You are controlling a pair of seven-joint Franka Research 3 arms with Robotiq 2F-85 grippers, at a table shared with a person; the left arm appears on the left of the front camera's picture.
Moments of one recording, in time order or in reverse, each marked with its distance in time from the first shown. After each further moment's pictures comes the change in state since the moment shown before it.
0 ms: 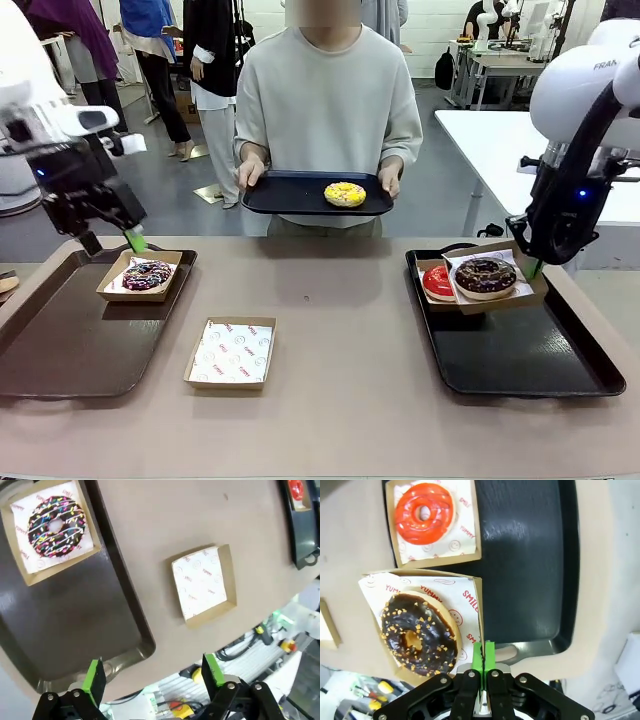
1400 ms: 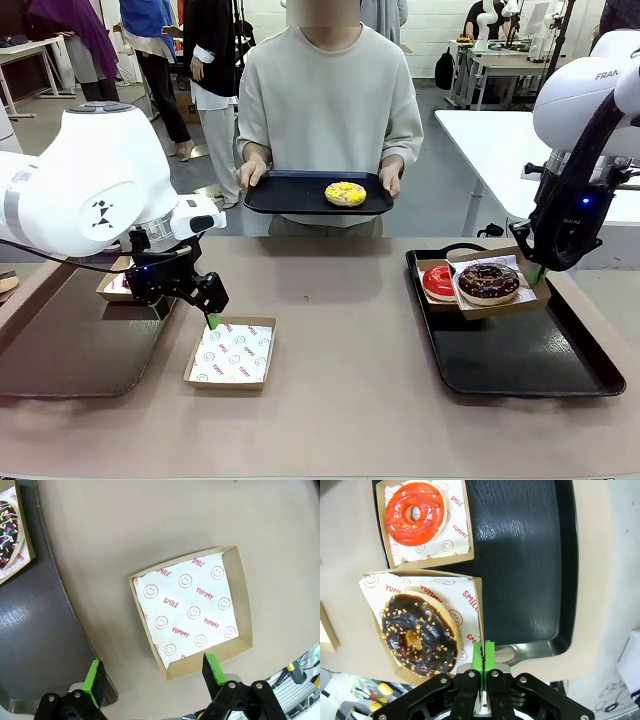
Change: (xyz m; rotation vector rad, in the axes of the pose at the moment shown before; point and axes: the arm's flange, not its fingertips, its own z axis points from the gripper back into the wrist) left arm -0.020 -0.104 -0.127 0.211 -0.096 -0.001; right arm 0.000 -0.005 -0.007 0.001 0.004 -0.011
